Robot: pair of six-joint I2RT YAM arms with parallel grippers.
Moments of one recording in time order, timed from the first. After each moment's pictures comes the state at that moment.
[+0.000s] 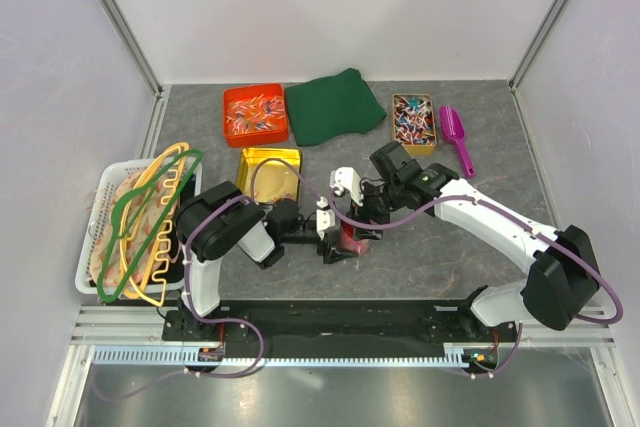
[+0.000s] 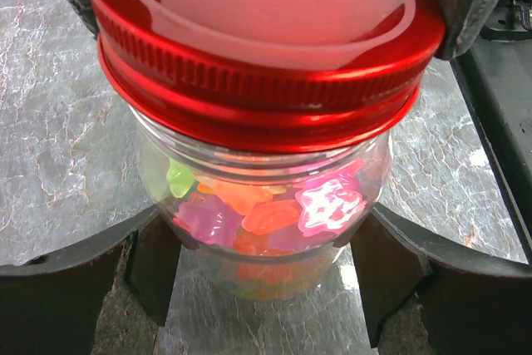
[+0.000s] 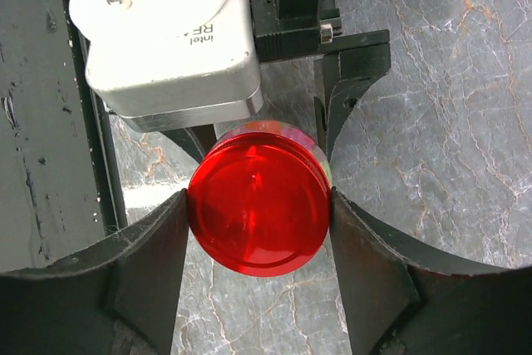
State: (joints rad) left arm -0.75 1.97 0.47 1.33 0.80 0.15; right arm 0.68 1.40 1.08 -0.67 -0.52 -0.57
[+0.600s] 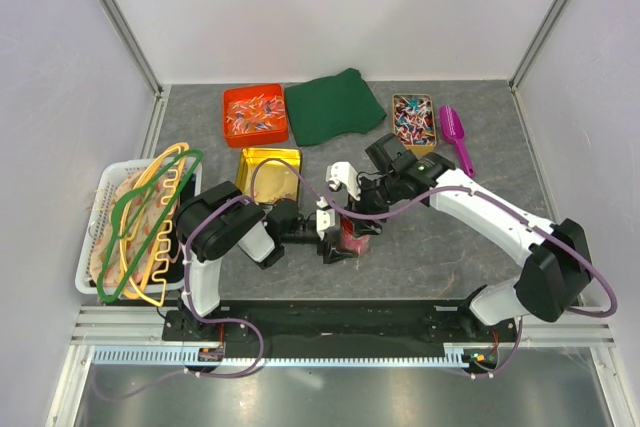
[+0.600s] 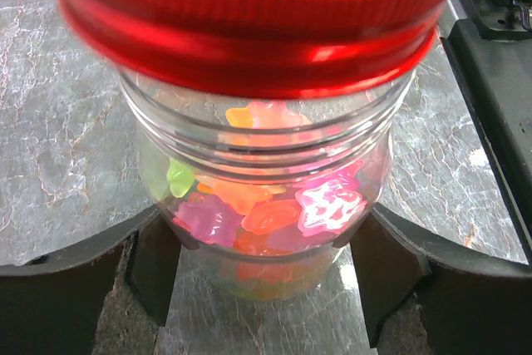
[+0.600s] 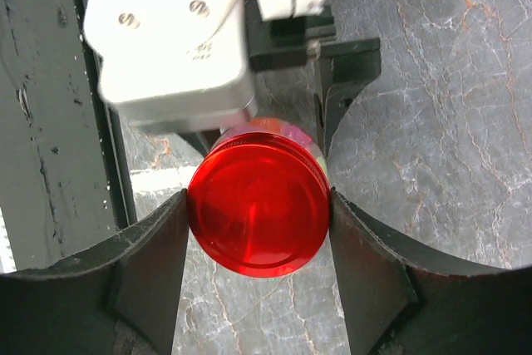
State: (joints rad) left arm -0.75 1.97 0.47 1.33 0.80 0.15; right arm 0.68 1.44 1.18 -0.78 -0.52 -0.59
